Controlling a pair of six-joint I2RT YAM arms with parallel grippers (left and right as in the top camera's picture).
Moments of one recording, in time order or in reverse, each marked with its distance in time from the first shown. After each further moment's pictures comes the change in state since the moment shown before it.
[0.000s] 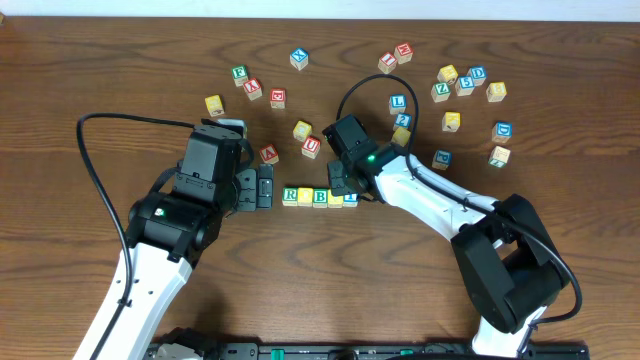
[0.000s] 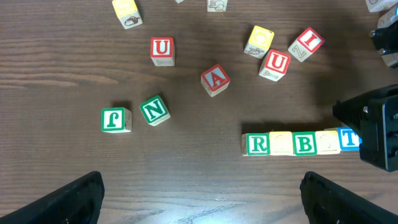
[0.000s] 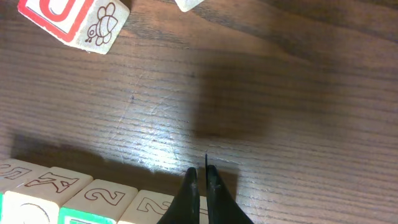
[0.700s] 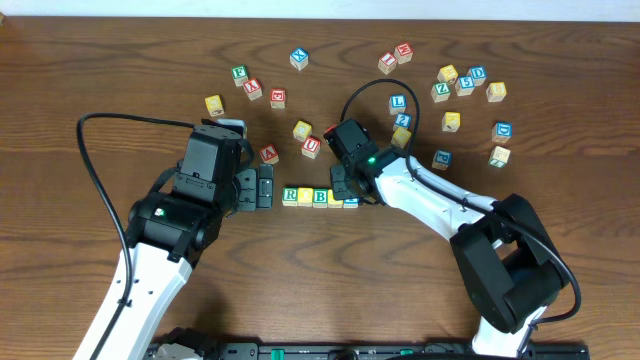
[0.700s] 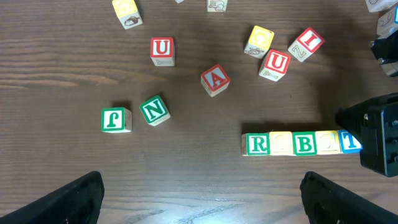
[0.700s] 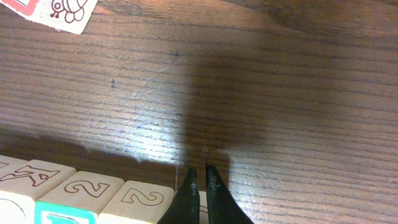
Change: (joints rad) left arm 0.000 0.000 0.000 0.000 0.000 0.000; right arm 0.000 0.000 -0.018 -0.020 0.000 0.029
